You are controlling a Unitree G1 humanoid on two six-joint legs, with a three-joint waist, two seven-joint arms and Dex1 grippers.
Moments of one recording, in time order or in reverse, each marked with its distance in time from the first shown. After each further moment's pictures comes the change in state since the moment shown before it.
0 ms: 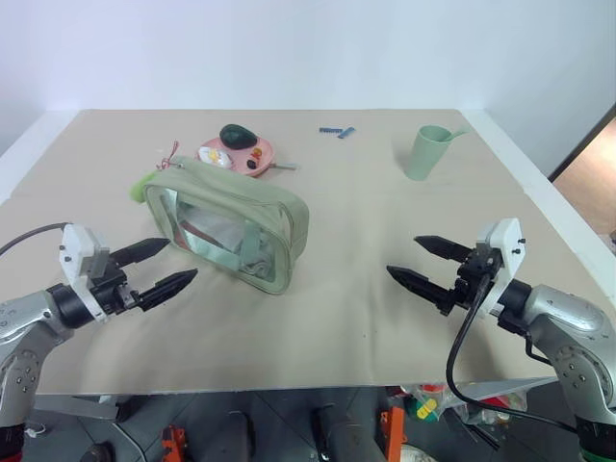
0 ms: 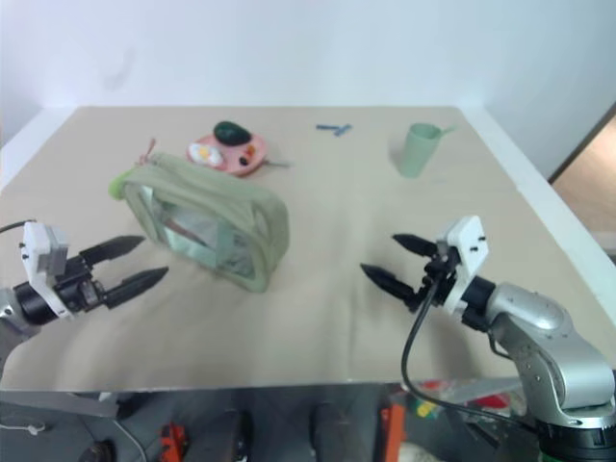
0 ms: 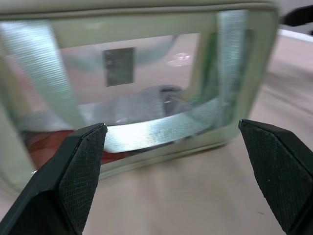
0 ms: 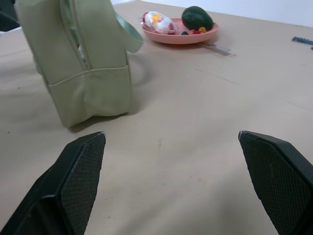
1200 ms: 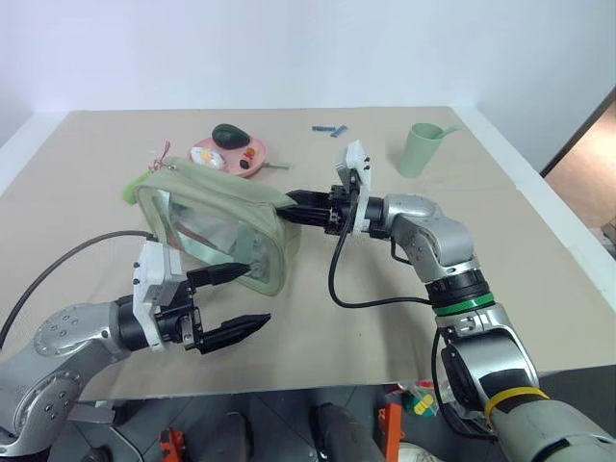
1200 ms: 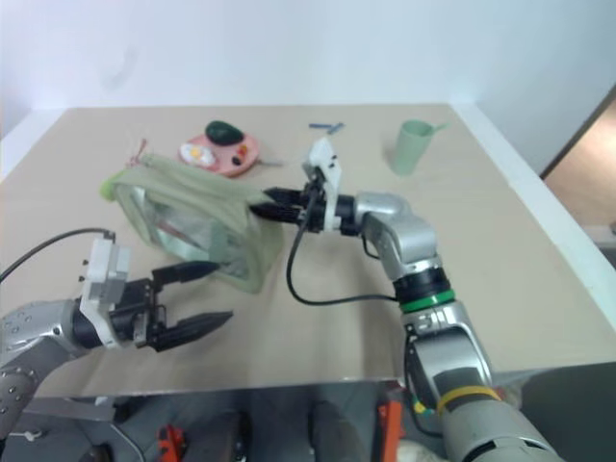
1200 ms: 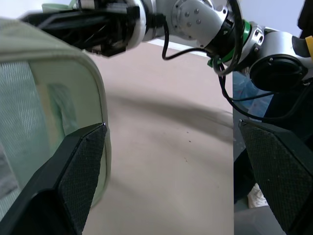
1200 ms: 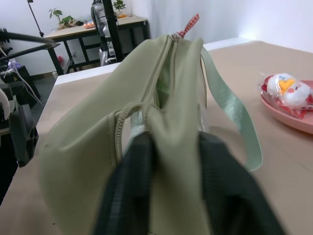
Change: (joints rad) left arm -0.005 -0.037 -0.210 -0.361 -0.159 0.134 0.140; right arm -0.789 0.415 0.421 0.737 -0.224 -0.111 0.296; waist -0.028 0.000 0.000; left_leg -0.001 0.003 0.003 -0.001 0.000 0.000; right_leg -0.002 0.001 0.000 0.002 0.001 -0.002
